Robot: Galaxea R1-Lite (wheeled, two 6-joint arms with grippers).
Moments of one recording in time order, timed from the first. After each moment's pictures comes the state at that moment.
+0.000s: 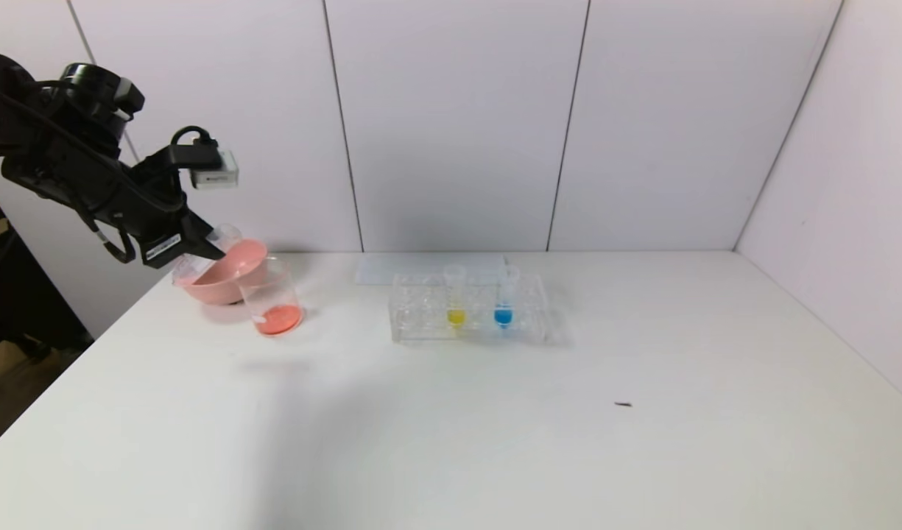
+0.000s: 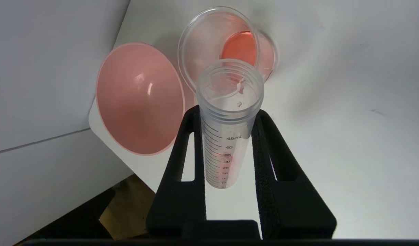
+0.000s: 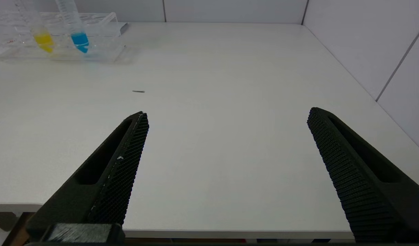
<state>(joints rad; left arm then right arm) 0.08 1.97 -1.95 0.85 -0.27 1.07 0.00 0.00 0.00 0.00 0.00 0.00</state>
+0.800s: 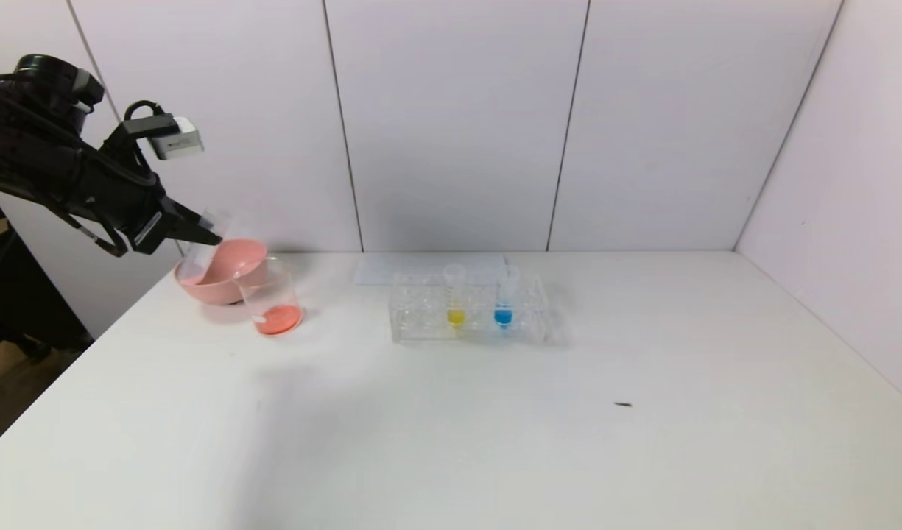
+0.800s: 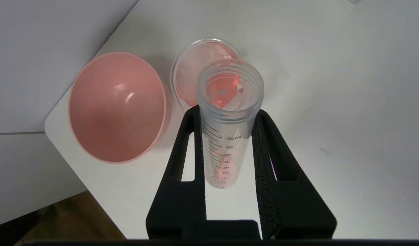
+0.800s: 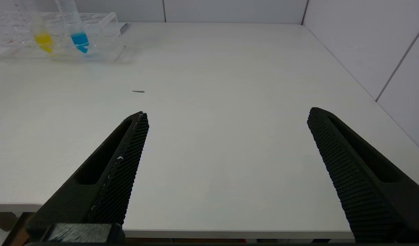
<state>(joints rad) 0.16 1.95 -1.95 0.84 -0.49 0.85 0.00 0.00 0.00 0.00 0.00 0.00</state>
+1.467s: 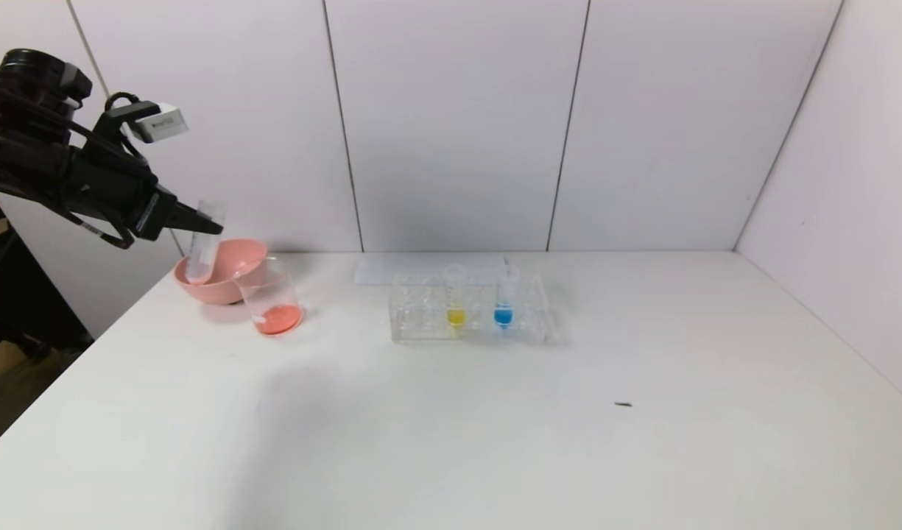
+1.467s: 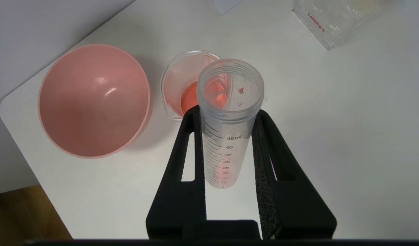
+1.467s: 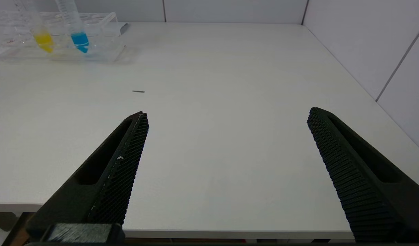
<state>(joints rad) 0.17 1.94 -1.95 0.81 -0.55 0.62 0.00 0.00 0.00 0.00 0.00 0.00</state>
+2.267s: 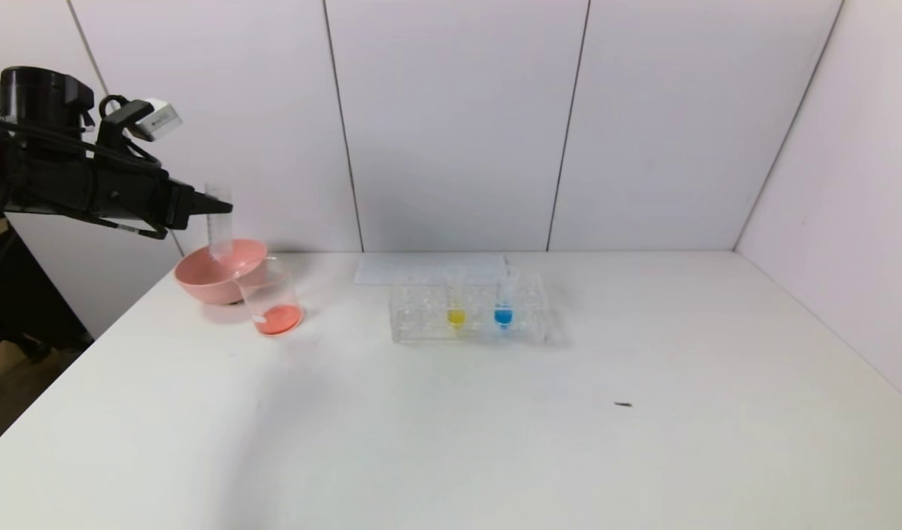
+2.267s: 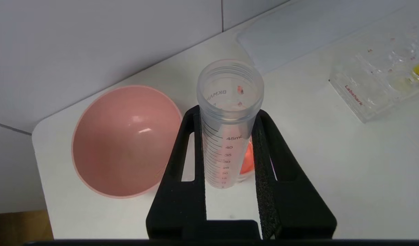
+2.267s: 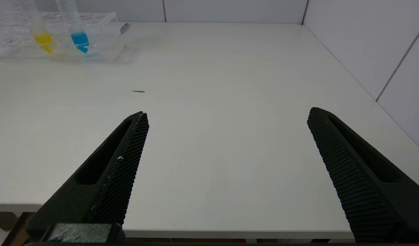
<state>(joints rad) 0.18 1.90 -1.64 0.25 -0.55 0.39 0.00 0.00 0.00 0.00 0.00 0.00</state>
